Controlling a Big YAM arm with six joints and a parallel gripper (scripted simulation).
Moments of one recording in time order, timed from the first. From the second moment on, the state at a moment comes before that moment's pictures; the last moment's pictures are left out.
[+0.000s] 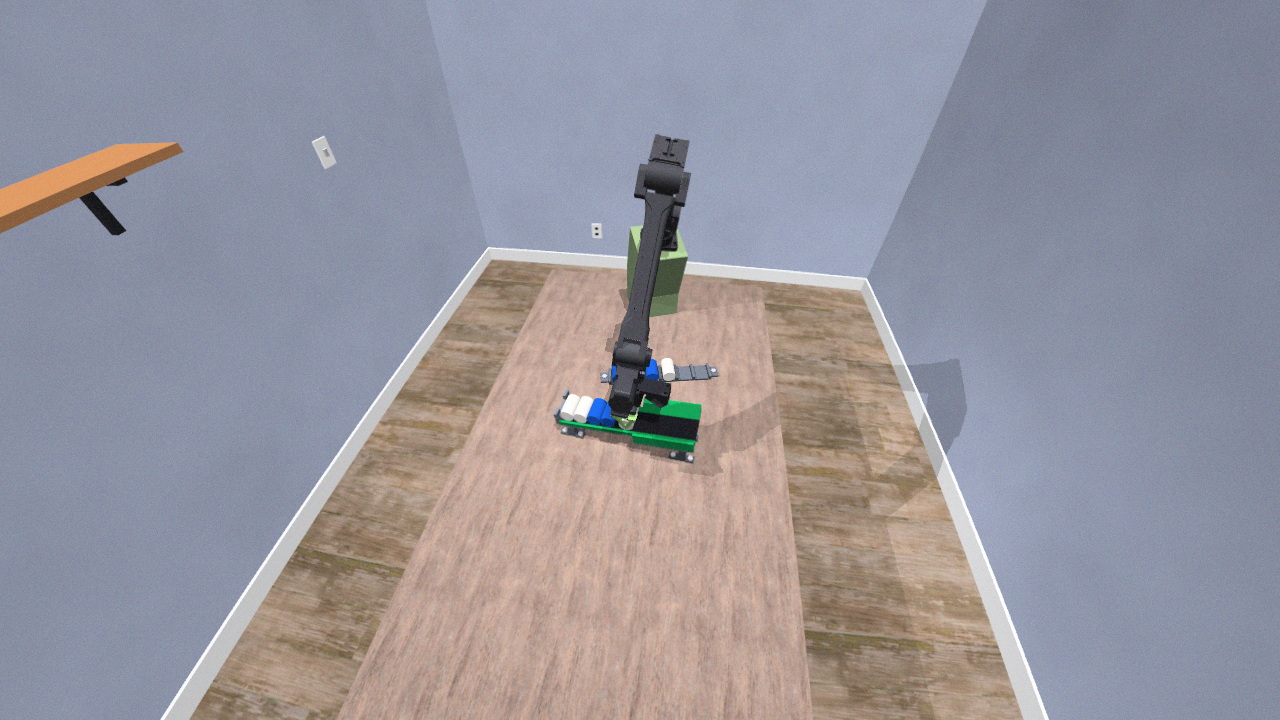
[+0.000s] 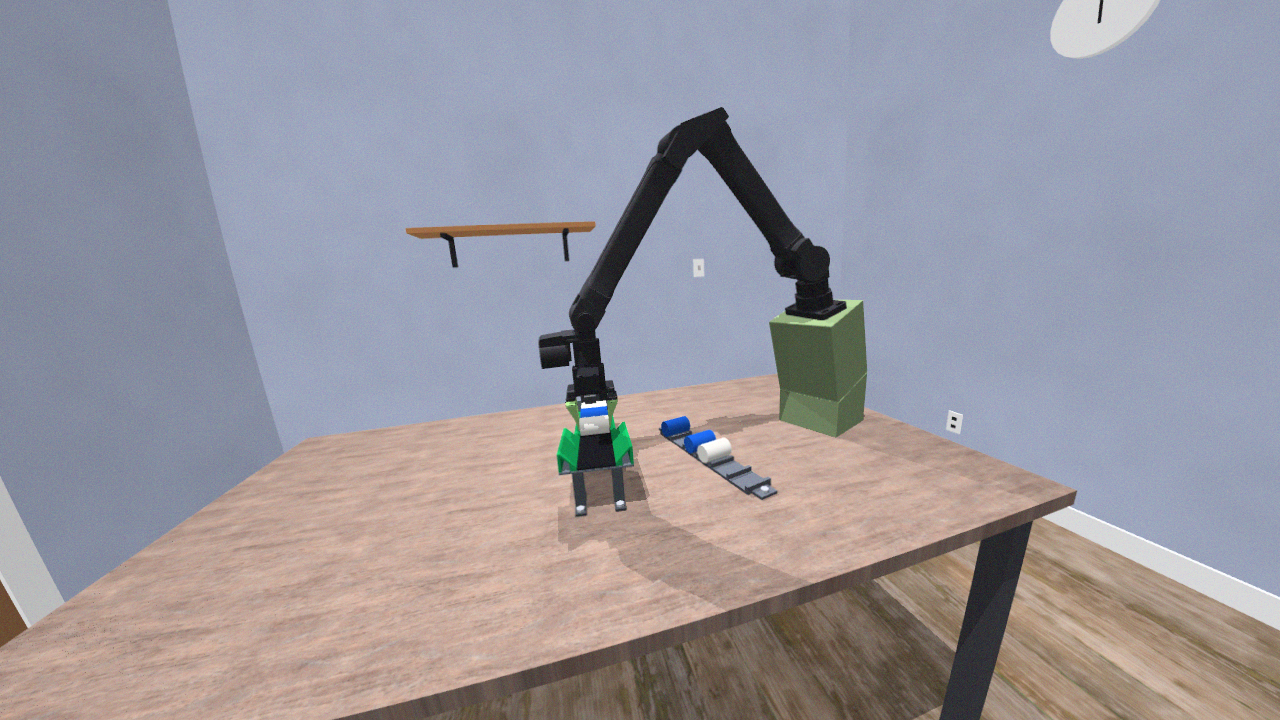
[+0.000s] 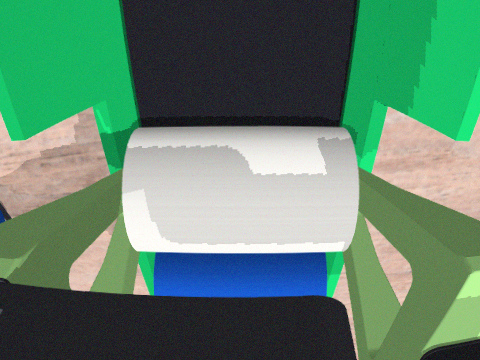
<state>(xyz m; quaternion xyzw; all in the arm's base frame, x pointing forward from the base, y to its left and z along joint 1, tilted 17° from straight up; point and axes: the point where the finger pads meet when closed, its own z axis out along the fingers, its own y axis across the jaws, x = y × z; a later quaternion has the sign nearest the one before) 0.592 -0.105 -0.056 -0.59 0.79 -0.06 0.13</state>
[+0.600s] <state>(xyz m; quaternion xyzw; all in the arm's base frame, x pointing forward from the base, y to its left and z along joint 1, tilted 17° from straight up) 0.593 -0.106 -0.055 -0.59 0.79 -0.06 0.13</state>
